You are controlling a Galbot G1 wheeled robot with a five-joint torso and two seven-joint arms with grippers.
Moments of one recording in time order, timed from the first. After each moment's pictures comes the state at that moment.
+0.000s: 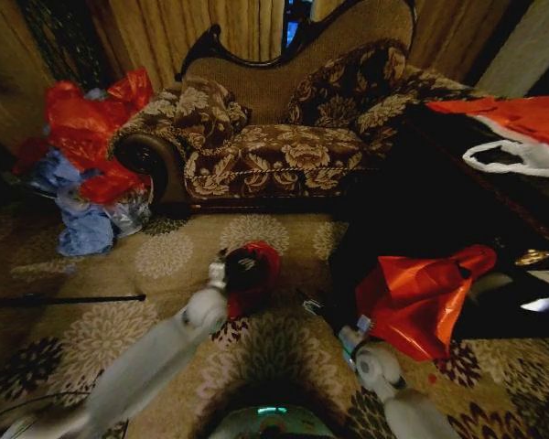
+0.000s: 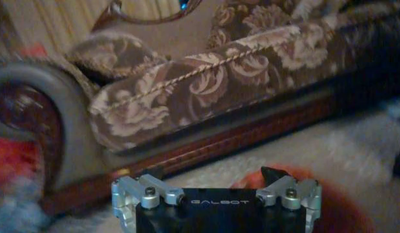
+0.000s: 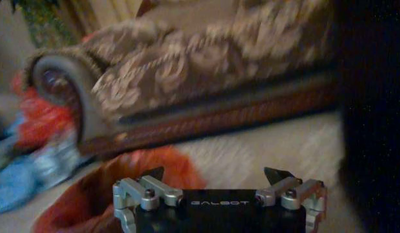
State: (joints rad) left arm 1.16 -0.85 -0.10 -2.00 -0.30 0.21 -0.45; right arm -1.37 1.16 0.31 1.92 0.57 -0.01 0.02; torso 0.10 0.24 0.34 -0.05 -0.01
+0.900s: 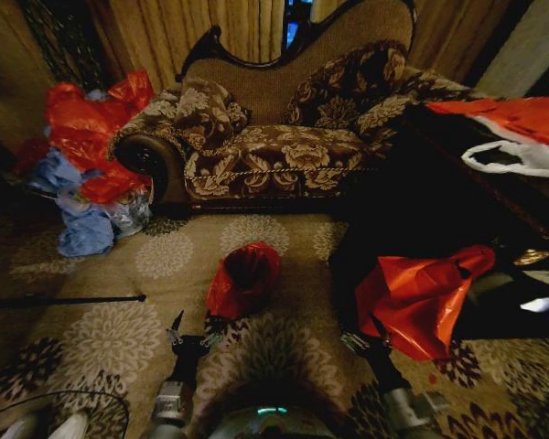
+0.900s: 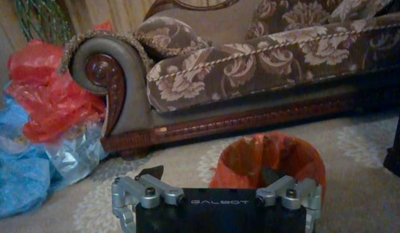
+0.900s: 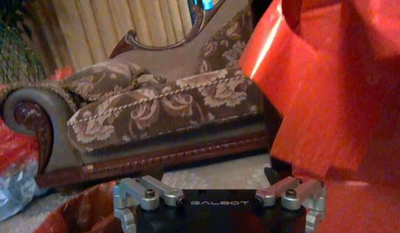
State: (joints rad) left arm 1.90 -1.25 -0.39 -2.31 0.04 0.02 -0.36; right arm -1.88 1.46 0.66 2.23 0.39 0.12 -0.20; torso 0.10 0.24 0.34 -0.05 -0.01
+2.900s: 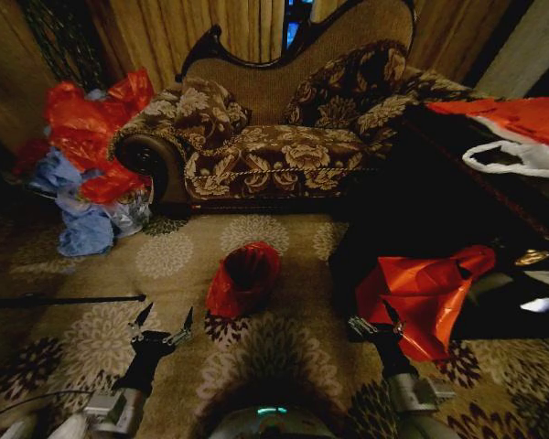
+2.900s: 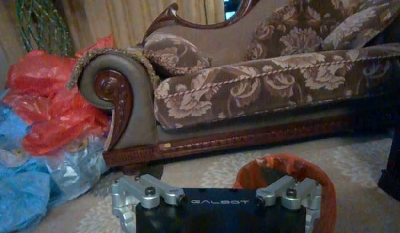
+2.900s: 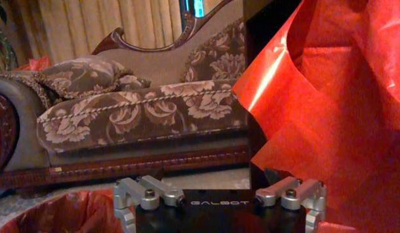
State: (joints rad) left arm 2.05 -1.32 -0.76 -2.42 -0.18 -0.05 -0.03; right arm -1.81 1.47 0.63 2.27 0.27 0.05 -0.07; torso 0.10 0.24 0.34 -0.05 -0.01
